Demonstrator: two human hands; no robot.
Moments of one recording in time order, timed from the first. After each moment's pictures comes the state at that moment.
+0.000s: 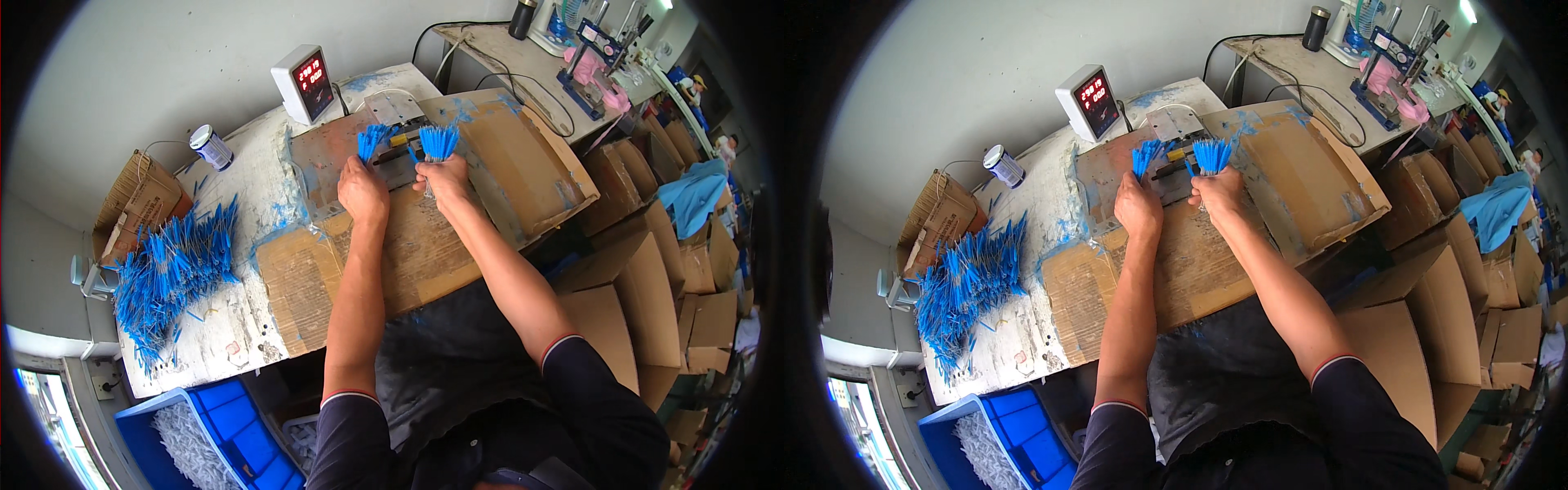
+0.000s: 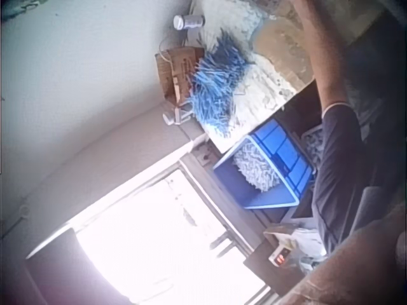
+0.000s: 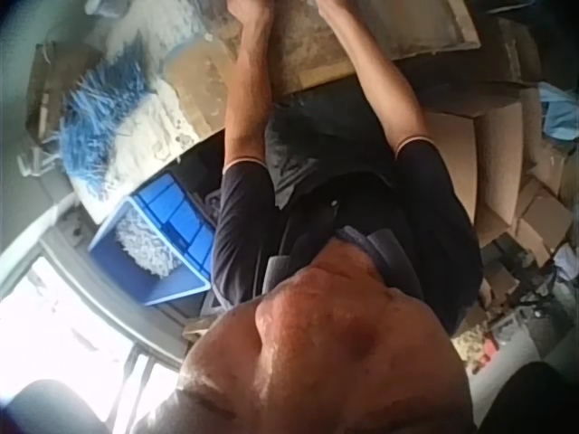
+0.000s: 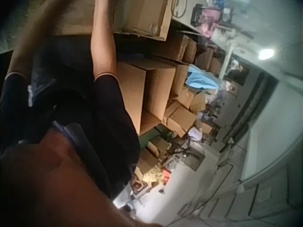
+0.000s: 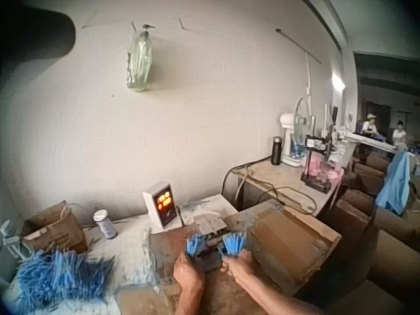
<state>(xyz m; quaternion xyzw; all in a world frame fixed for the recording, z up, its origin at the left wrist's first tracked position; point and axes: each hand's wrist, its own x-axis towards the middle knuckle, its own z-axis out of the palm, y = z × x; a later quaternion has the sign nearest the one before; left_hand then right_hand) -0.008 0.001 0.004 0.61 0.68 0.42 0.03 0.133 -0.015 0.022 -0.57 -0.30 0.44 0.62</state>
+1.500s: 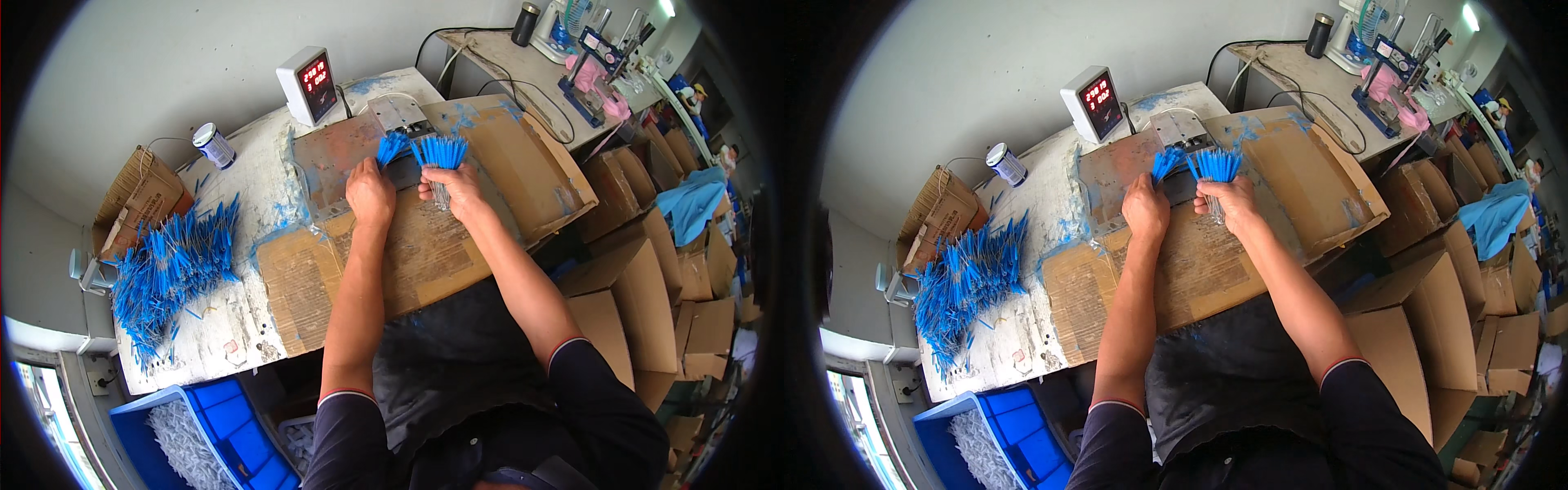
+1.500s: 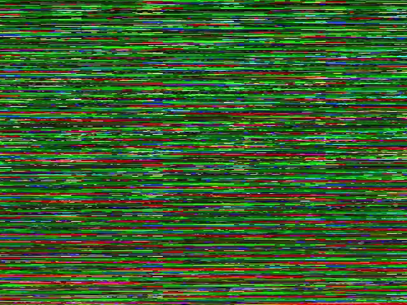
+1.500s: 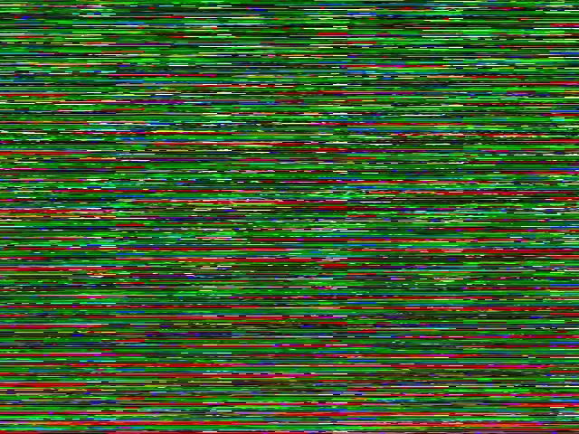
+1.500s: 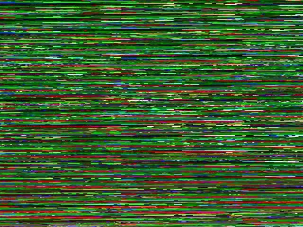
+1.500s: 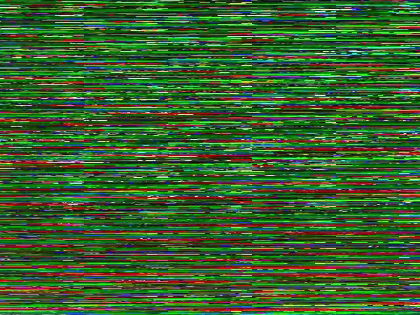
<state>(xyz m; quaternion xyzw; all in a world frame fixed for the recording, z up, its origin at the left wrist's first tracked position) -0.007 -0.003 0.007 0.67 0.59 0.44 0.04 0.164 -0.028 0.025 -0.47 -0.30 0.60 0.58</state>
